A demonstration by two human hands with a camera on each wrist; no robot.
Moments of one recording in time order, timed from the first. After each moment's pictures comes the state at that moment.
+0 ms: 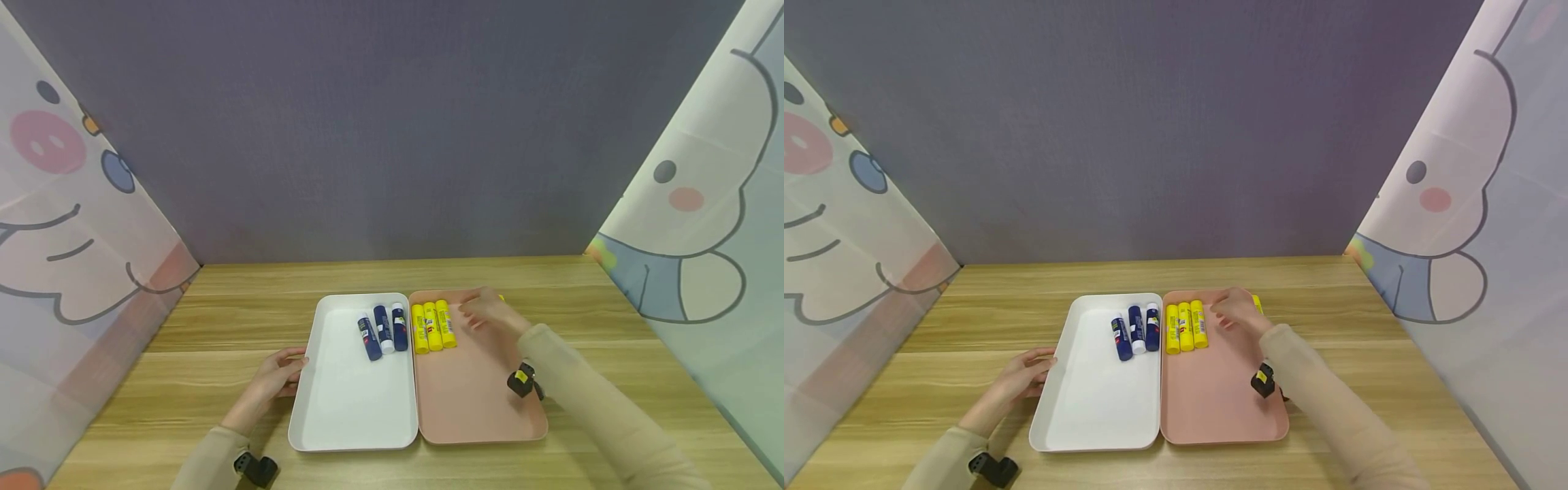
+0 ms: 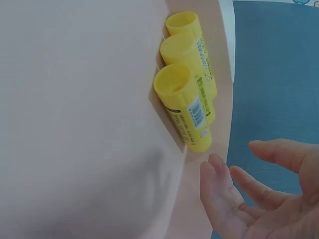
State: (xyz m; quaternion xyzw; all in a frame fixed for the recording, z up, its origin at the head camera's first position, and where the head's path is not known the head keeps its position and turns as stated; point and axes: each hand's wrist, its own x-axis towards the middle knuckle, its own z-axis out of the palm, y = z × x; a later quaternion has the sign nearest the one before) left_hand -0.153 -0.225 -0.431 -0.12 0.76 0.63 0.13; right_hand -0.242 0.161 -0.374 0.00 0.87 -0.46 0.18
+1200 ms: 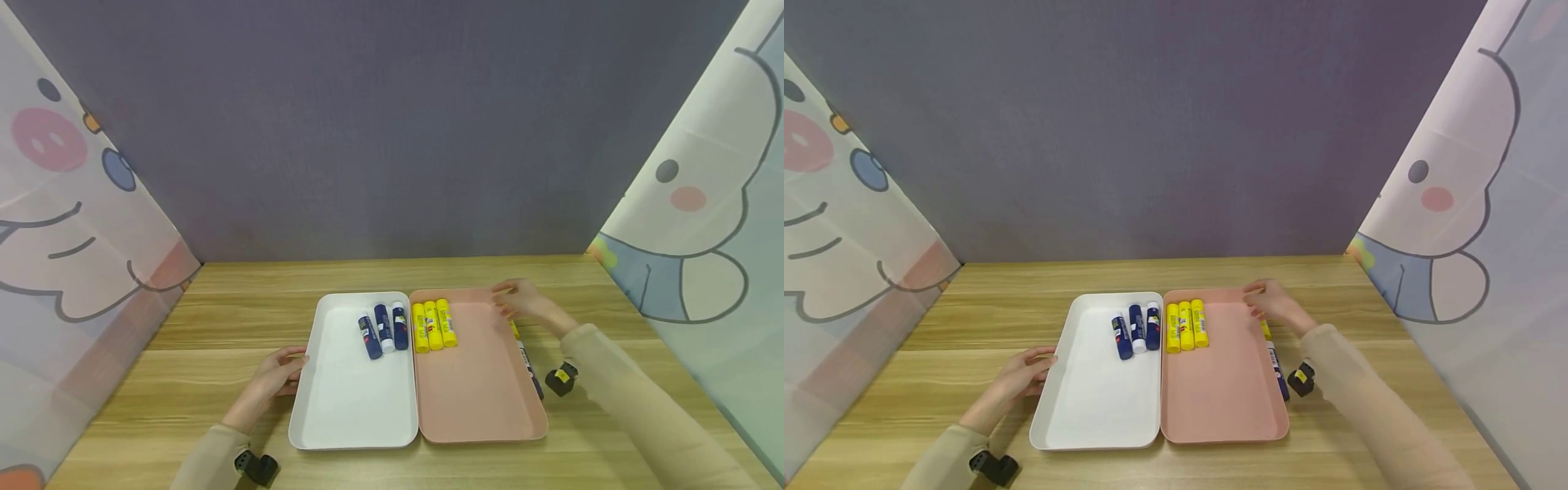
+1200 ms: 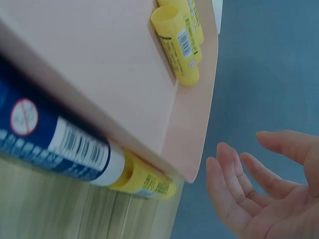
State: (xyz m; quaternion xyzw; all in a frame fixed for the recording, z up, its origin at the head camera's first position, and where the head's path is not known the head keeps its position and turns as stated) left_hand -0.154 -0.226 -0.432 -0.12 0.76 0.63 0.13; right_hand -0.239 0.213 -0.356 -0.02 0.88 -0.44 0.16
